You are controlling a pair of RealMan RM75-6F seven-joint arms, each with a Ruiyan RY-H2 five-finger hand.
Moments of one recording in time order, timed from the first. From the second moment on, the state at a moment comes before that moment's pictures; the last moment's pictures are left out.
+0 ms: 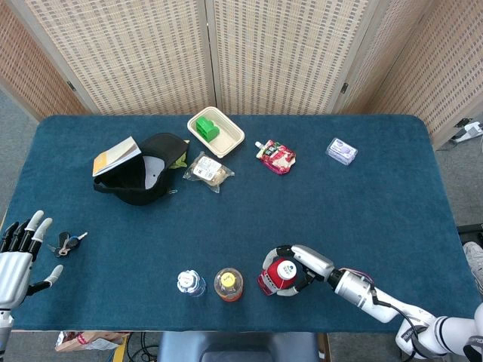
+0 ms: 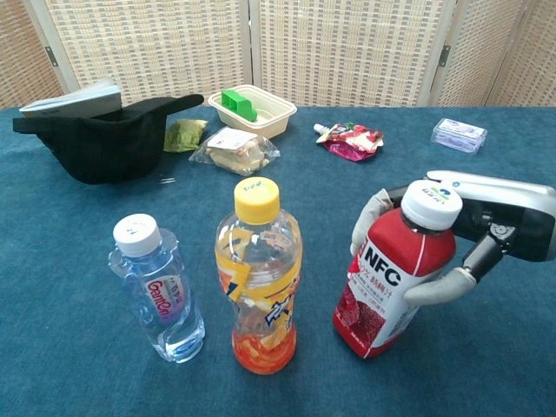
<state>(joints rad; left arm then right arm) -0.10 -1.07 -0.05 -1.68 1.52 1.51 0.14 0.69 -1.41 -0.19 -1.40 -1.77 1.13 1.06</state>
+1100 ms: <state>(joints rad) -0.11 -1.07 -0.06 -1.67 1.50 1.50 0.15 0.63 -1.17 -0.19 -1.53 -1.73 1.24 0.87</state>
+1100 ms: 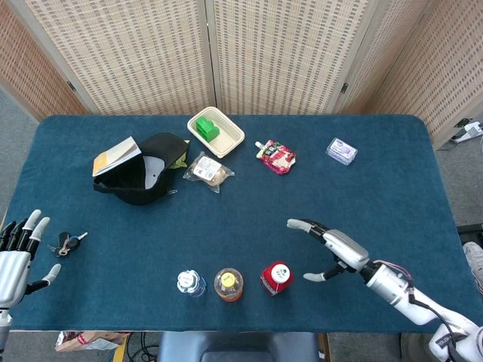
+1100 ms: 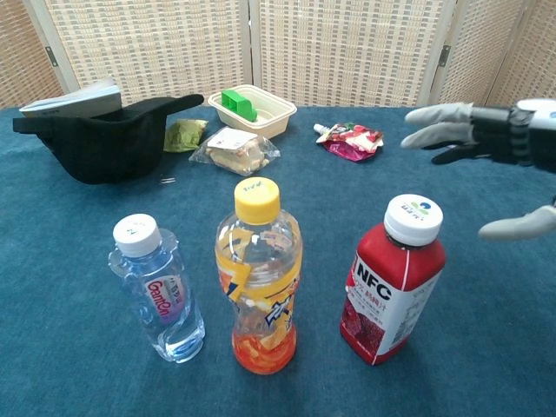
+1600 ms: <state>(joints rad) -0.12 -1.10 -0.06 -1.64 1.50 1.48 0.14 0.36 -1.10 -0.12 -1.58 -1.51 1.45 0.15</state>
